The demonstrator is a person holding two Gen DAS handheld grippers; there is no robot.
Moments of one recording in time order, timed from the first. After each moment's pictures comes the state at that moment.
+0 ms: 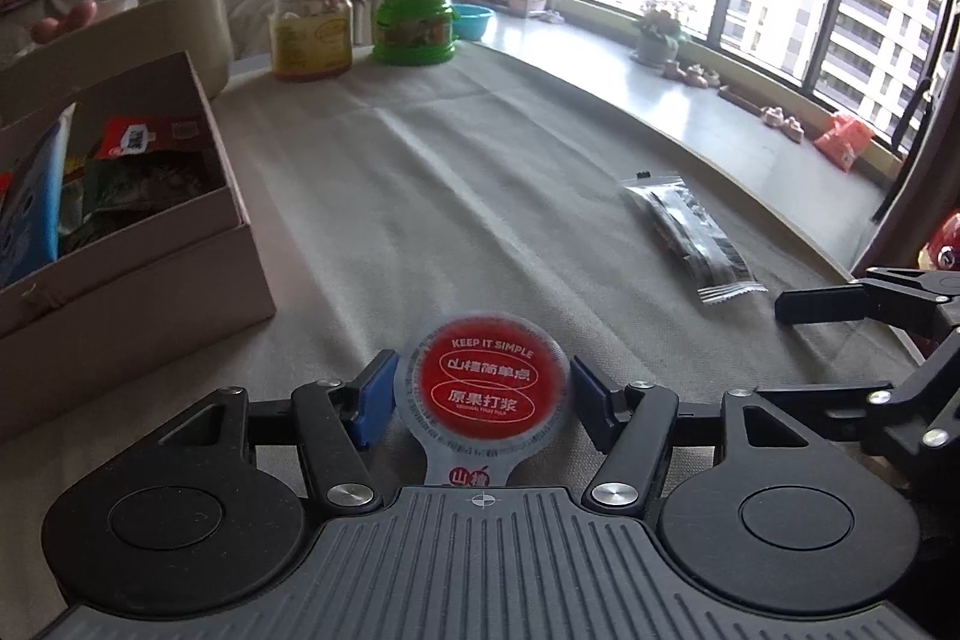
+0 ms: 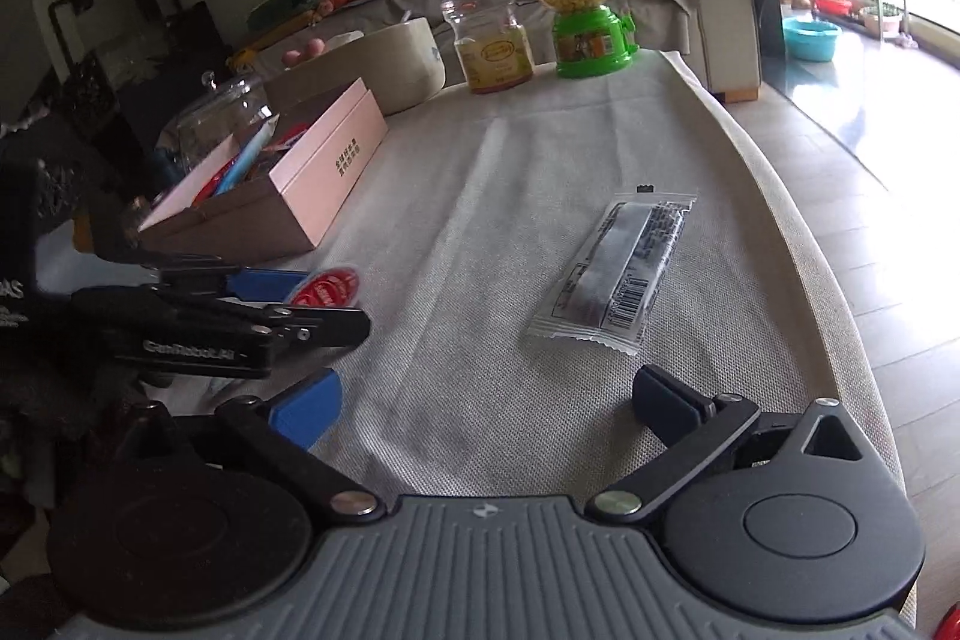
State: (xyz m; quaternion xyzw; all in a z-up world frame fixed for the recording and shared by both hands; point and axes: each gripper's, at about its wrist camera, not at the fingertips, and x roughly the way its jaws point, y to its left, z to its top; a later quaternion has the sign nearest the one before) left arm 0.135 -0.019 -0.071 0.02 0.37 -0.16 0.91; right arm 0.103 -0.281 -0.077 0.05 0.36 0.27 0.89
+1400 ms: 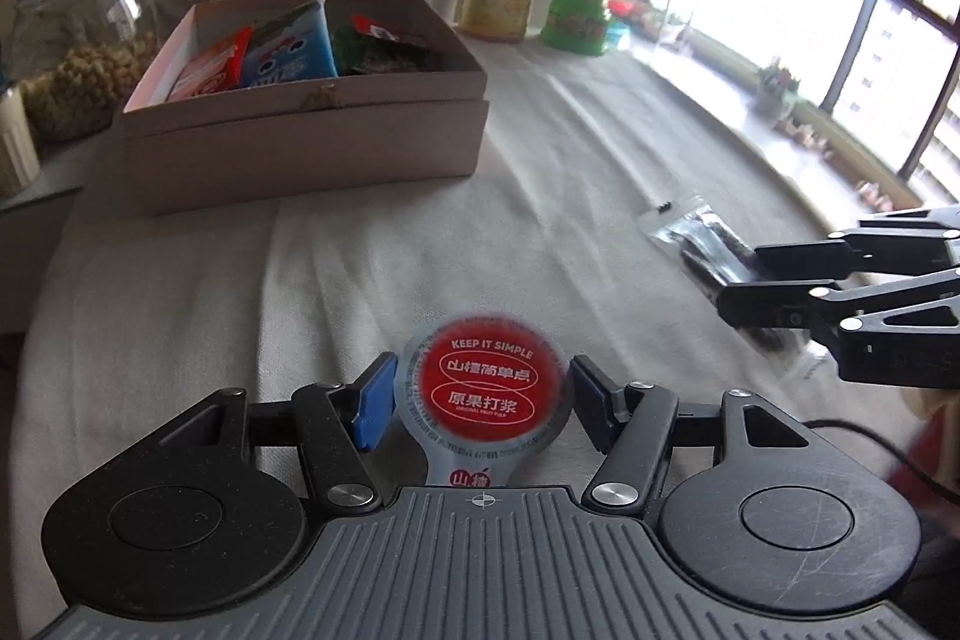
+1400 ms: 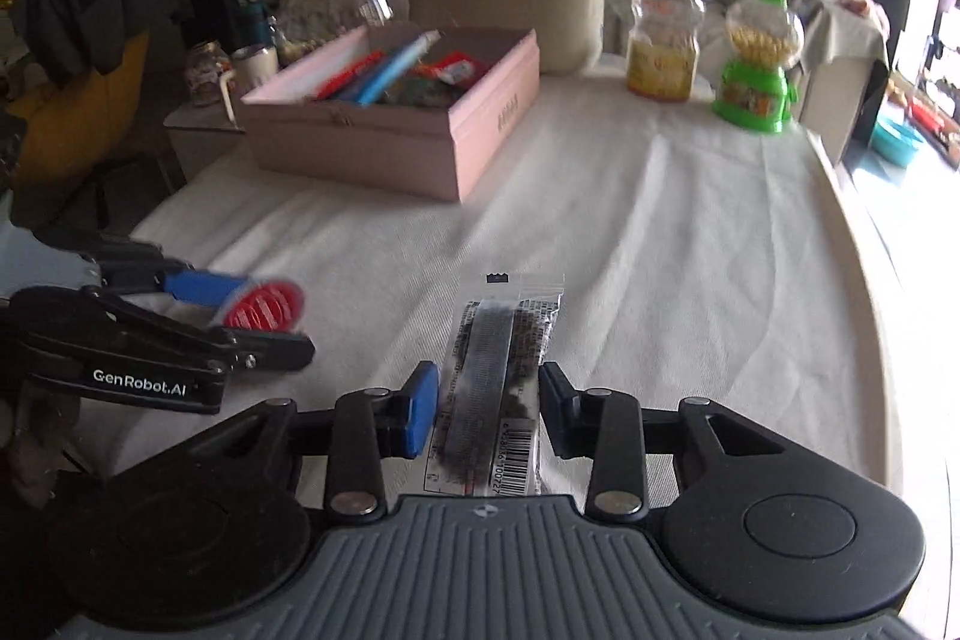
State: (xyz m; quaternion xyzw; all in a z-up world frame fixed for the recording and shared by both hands) left arm 0.037 0.038 -0.055 -0.08 0.38 -0.04 0.92; right arm 0.079 -0.187 -0.027 -0.12 0.36 0.34 0.86
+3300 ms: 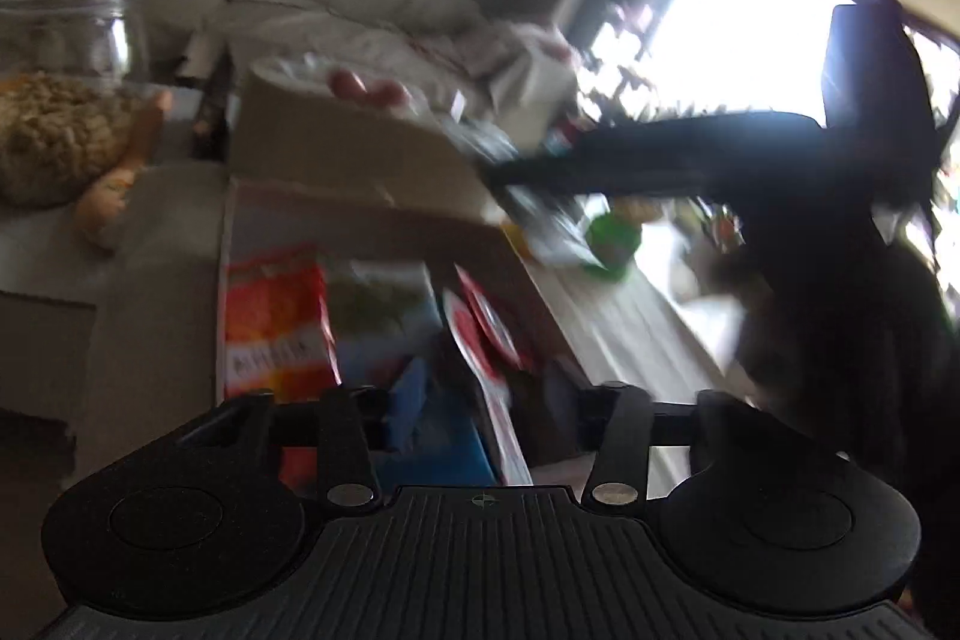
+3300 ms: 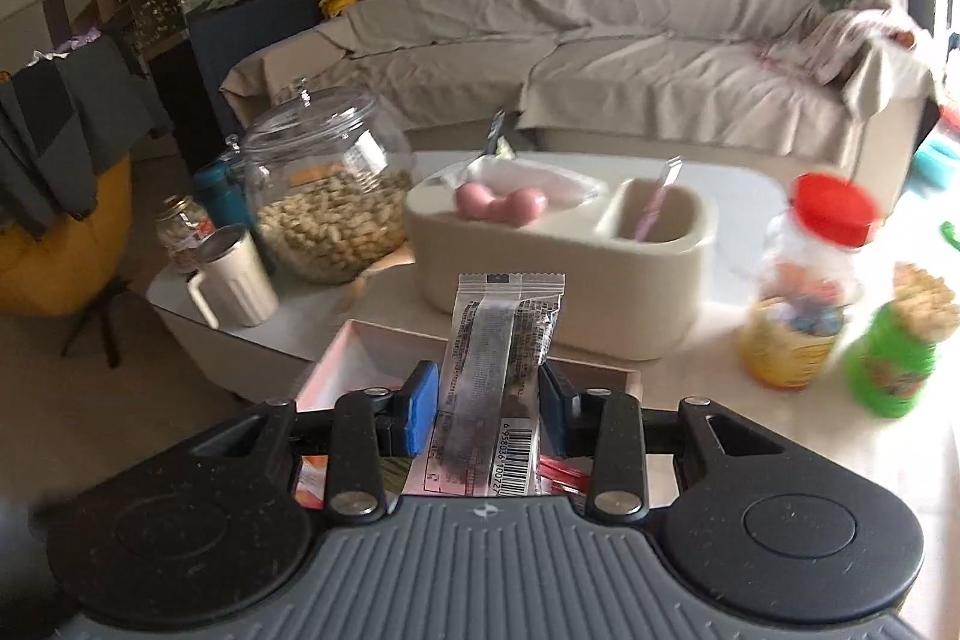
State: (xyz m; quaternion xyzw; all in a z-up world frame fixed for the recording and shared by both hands) left arm 0.153 0.178 0.002 -0.18 0.30 -0.09 0.93; right arm 0.294 0.015 0.055 -0.05 0.36 0.35 0.86
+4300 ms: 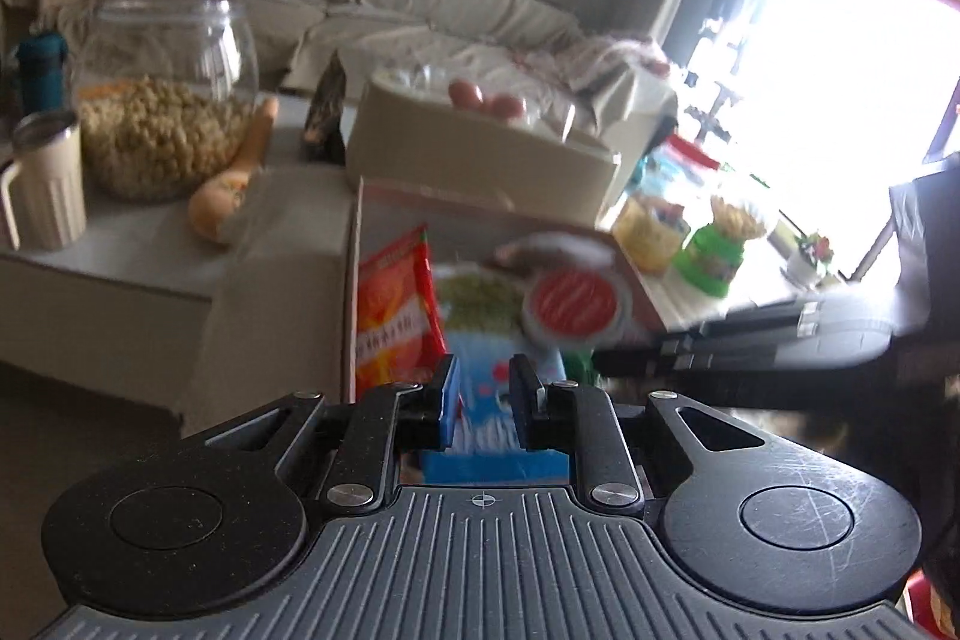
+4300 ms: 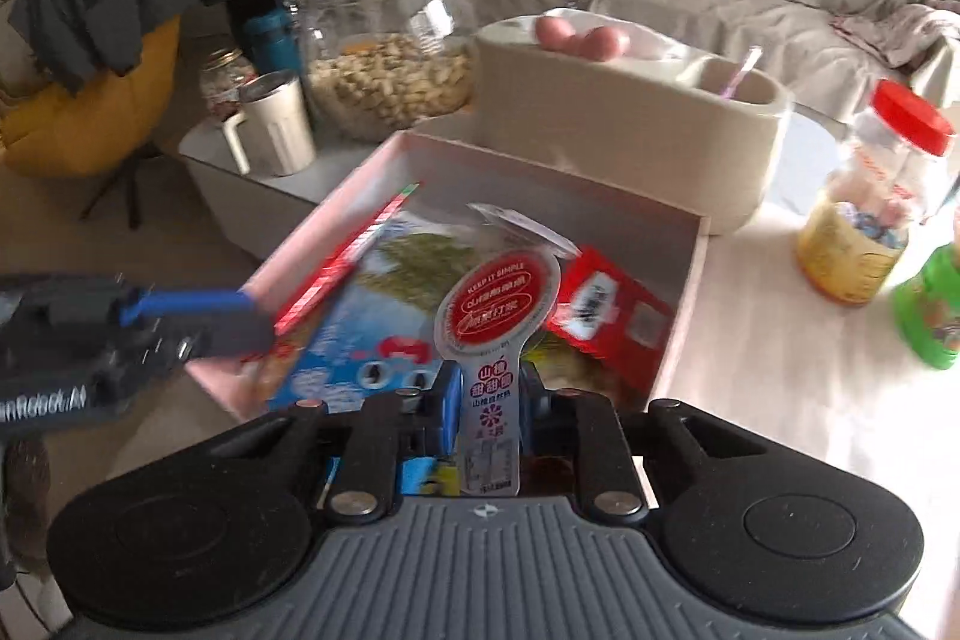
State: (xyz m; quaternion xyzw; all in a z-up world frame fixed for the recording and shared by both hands) left arm 0.144 0.187 0.005 -0.18 0.31 0.02 0.93; right arm 0.257 0.006 0.006 -0.14 0.41 0.39 0.81
